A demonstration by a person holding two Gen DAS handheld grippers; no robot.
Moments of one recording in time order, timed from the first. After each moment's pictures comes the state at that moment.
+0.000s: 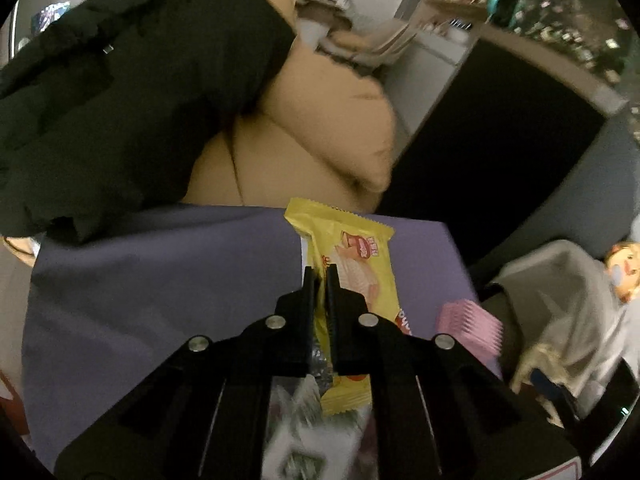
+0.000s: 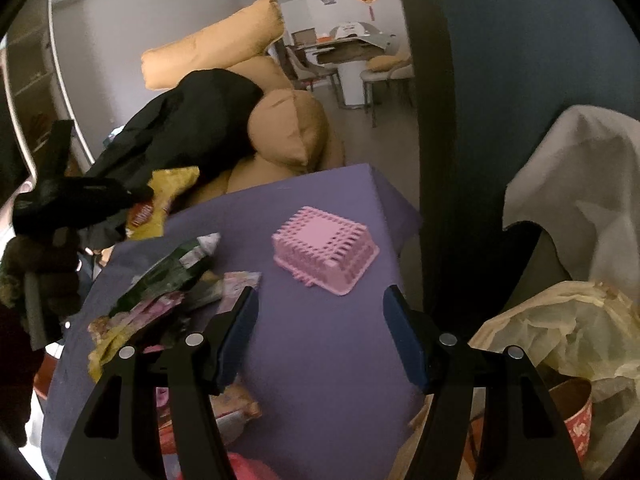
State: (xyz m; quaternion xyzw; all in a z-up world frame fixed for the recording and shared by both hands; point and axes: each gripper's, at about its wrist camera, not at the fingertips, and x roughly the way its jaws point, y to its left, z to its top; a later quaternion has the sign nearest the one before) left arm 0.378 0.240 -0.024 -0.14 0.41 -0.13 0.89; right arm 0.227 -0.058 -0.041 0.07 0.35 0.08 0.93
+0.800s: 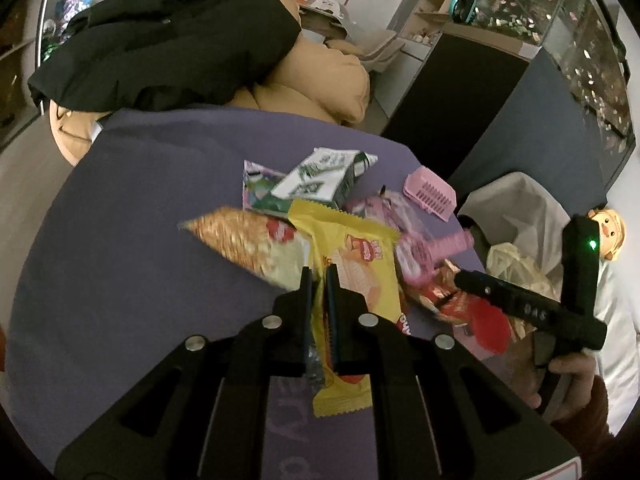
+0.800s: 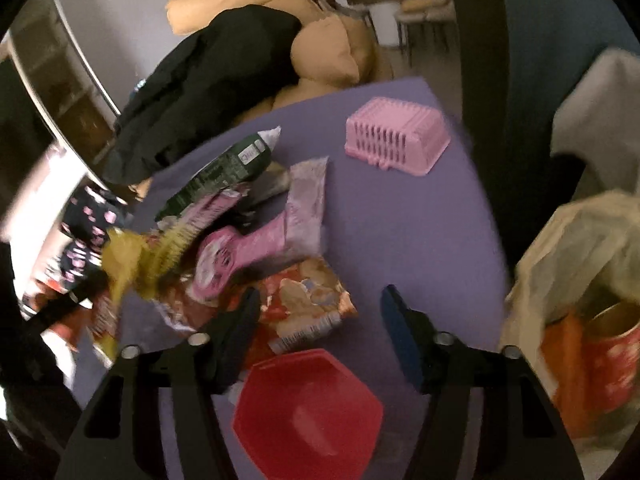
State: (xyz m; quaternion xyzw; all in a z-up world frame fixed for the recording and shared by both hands) left arm 0.166 0.253 -0.069 -0.16 0.39 -0.13 0.90; right arm 0.194 -0.026 -0.079 0.10 0.46 0.16 0.87
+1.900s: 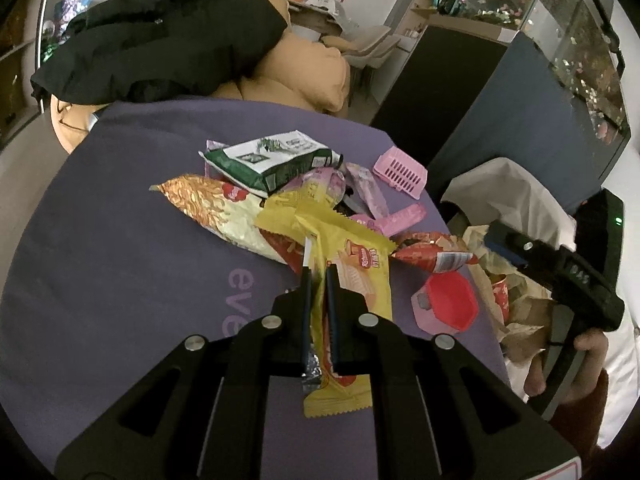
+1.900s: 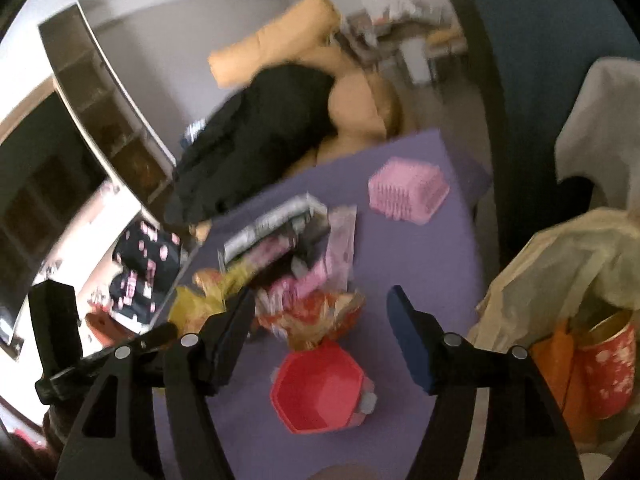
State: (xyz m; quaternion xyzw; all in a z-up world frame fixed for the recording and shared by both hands) left arm 0.132 0.215 -0.059 -0.15 0.39 -0.13 0.90; right arm 0.162 -0.067 -0.037 0.14 0.39 0.22 0.88
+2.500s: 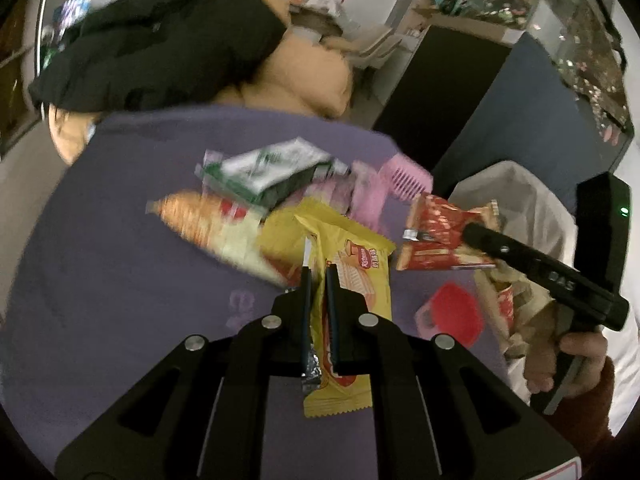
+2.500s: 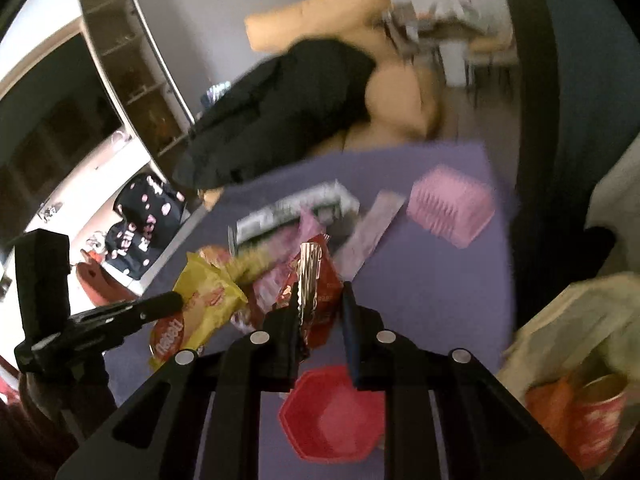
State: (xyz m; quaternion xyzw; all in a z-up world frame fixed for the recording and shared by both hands) left arm 0.149 0.210 -0.040 -0.14 0.38 -0.13 0.91; right arm 0.169 -0.032 -0.012 0.05 0.37 0.26 0.89
